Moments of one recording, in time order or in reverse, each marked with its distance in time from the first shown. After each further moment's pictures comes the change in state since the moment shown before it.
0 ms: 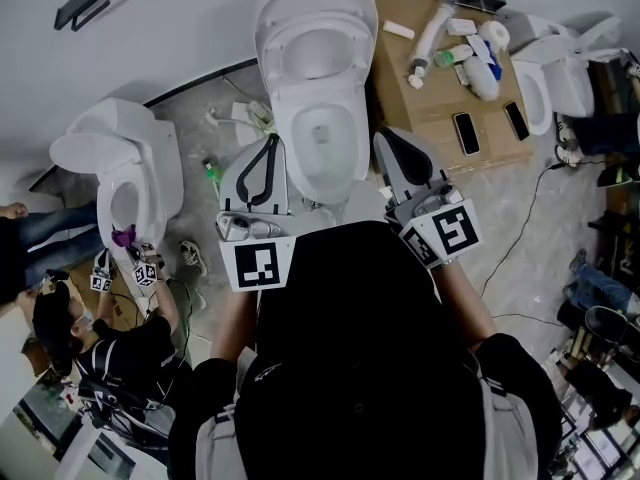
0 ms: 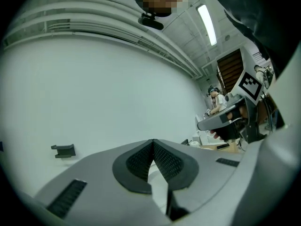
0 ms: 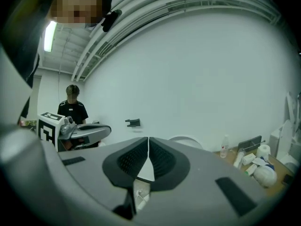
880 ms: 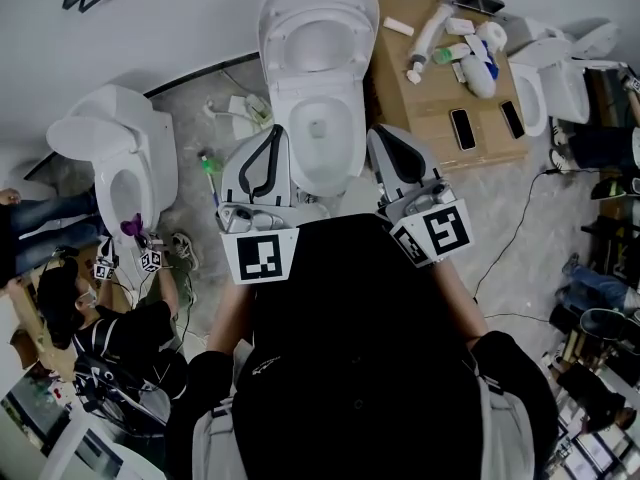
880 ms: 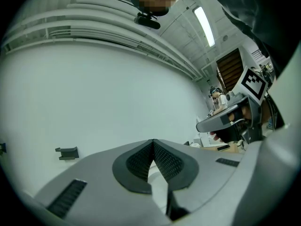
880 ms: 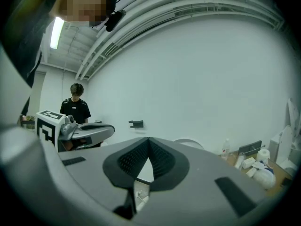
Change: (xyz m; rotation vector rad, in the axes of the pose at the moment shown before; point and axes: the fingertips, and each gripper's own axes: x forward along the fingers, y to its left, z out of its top) left arm -0.028 -0.010 0.005 0.027 -0.040 0.021; right arm -0.016 0.035 -0.003 -0.049 -0.031 0.013
